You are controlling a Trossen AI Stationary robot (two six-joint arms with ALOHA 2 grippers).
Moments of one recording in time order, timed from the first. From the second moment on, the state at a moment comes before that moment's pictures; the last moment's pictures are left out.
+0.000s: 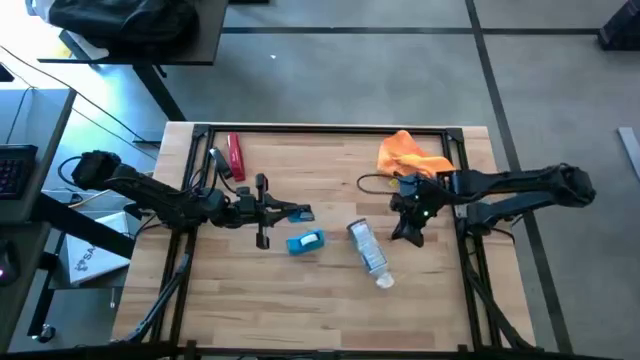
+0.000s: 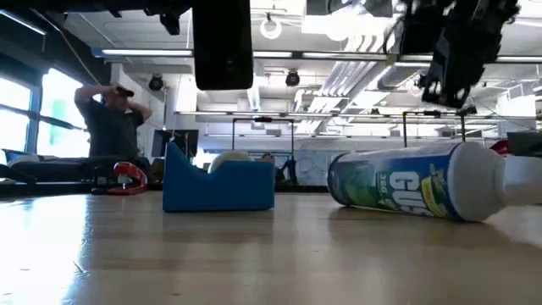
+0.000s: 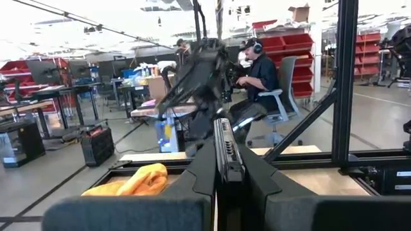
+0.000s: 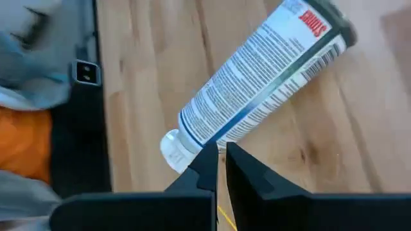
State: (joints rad) left arm -0.24 1.14 0.46 0.84 -0.33 0.14; right arm 0.04 1.07 0.78 -0.69 -0.32 0.42
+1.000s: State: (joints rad) left arm -0.31 1.14 0.51 0.84 -0.32 0.17; right arm 0.96 2.01 1.62 -1.13 0.26 0.92
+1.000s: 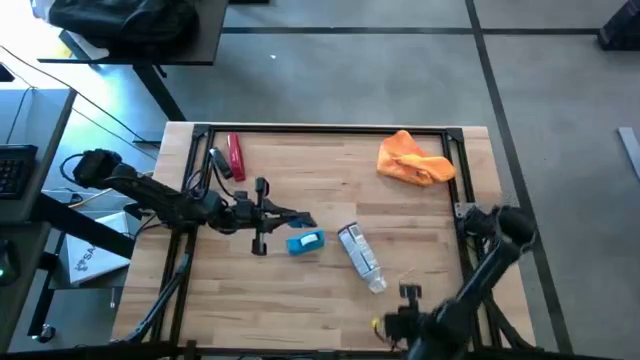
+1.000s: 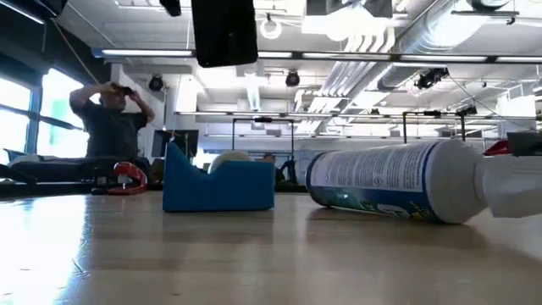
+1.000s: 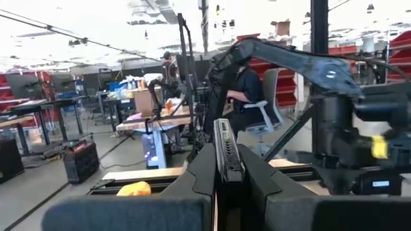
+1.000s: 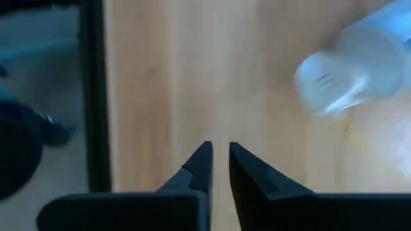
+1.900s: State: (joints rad) left arm -0.32 1.14 0.51 0.83 -0.32 0.18; right arm 0.94 2.34 1.65 -1.38 0.78 0.31
